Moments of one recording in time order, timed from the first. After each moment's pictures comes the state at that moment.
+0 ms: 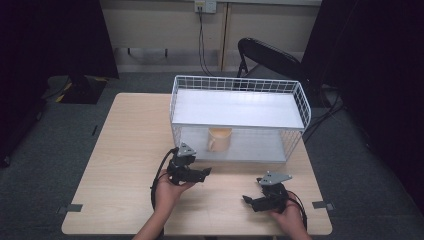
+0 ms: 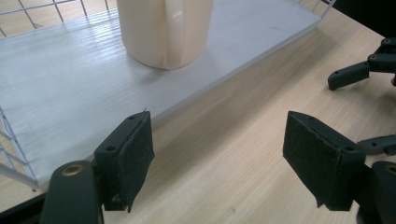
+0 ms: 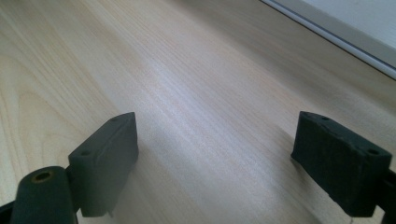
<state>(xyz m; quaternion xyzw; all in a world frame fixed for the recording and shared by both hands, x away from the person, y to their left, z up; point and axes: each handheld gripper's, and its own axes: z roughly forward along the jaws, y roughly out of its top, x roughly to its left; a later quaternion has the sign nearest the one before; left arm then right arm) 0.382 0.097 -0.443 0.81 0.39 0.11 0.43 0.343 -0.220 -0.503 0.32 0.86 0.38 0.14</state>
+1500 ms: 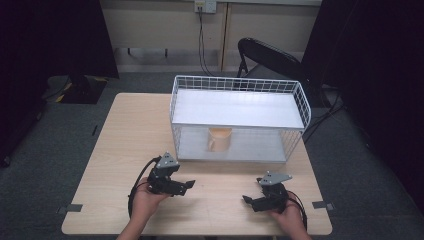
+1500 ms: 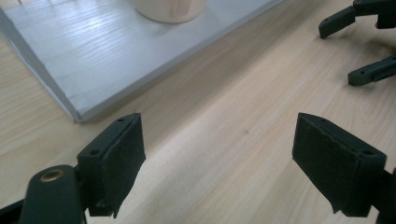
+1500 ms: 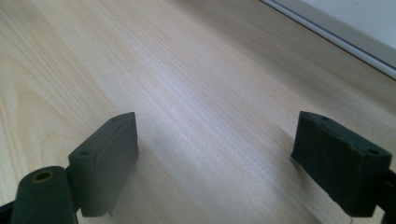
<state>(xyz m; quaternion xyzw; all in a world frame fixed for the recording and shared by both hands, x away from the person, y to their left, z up) 0.358 0.150 -0.453 0.83 0.36 0.10 0.42 0.343 -0.220 -0.503 0.32 0.86 0.38 0.14</state>
